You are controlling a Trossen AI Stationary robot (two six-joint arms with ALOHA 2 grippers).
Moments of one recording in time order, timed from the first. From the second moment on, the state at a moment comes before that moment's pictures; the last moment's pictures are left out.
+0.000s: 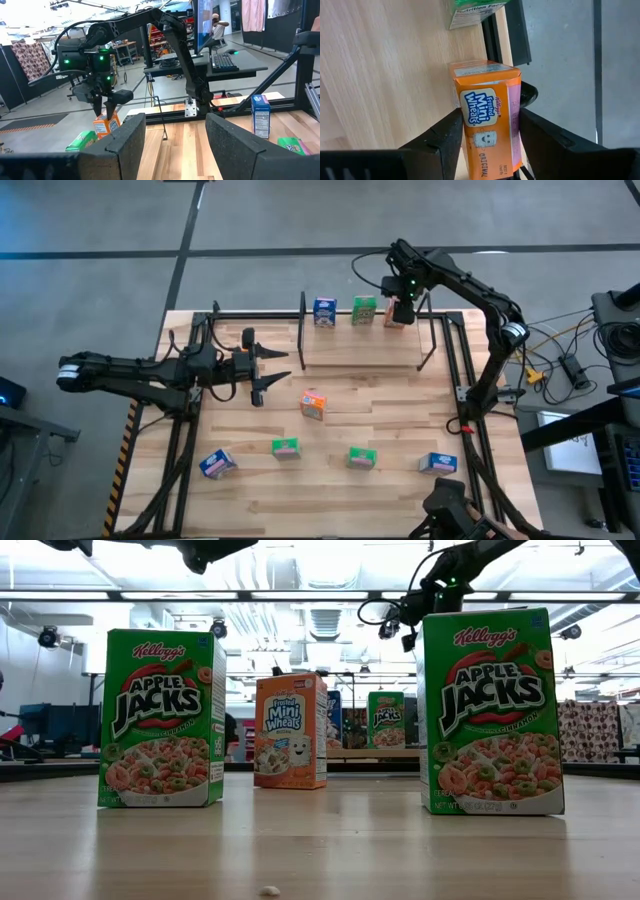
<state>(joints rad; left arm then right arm) 0.02 0.92 0.66 0.30 -0.15 0.20 -0.89 1.76 1.68 -1.18 0.05 -0.73</state>
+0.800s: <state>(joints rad) 0.02 0.92 0.66 0.30 -0.15 0.20 -0.88 1.74 1.75 -1.19 0.05 -0.65</state>
